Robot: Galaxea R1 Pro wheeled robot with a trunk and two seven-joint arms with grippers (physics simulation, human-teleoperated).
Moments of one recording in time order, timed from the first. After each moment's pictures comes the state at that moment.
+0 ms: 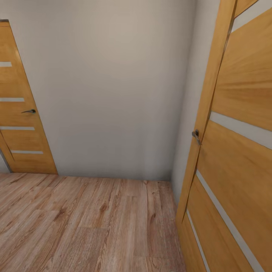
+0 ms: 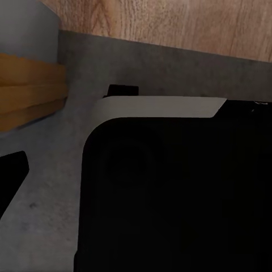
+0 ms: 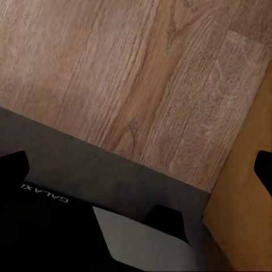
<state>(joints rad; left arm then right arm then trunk) 0.00 0.00 0.01 -0.16 0.06 -0.07 0.01 -0.34 0.15 0.51 0.03 -0.19 -0.07 -0.05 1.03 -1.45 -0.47</state>
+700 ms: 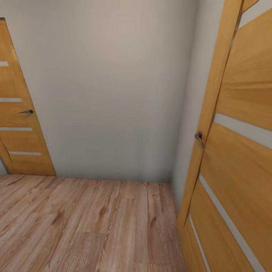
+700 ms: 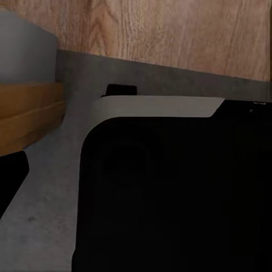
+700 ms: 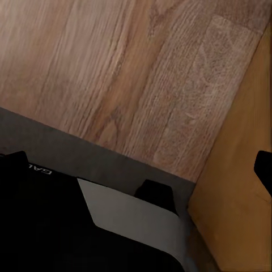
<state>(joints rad) 0.00 0.00 0.02 -0.16 0.07 -0.07 0.00 -0.29 0.11 0.51 0.03 -0.19 -0.08 -0.04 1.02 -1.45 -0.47</state>
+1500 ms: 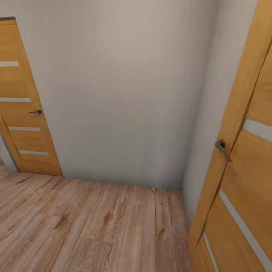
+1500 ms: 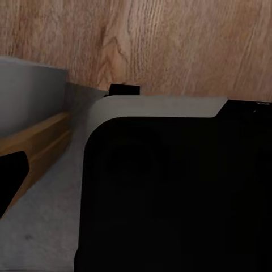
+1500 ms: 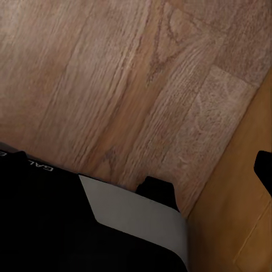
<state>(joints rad) 0.00 0.00 0.02 -0.16 0.07 -0.07 0.01 -0.29 0.11 0.51 0.03 -0.19 -0.07 -0.04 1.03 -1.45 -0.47</state>
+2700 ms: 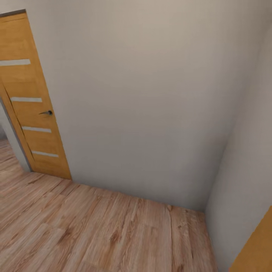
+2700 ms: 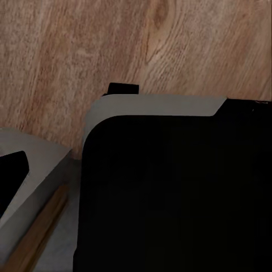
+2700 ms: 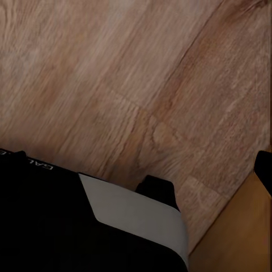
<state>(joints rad) 0.00 0.00 0.02 -0.16 0.07 -0.07 0.01 -0.29 0.11 0.51 0.03 -0.19 -0.07 -0.04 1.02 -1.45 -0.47</state>
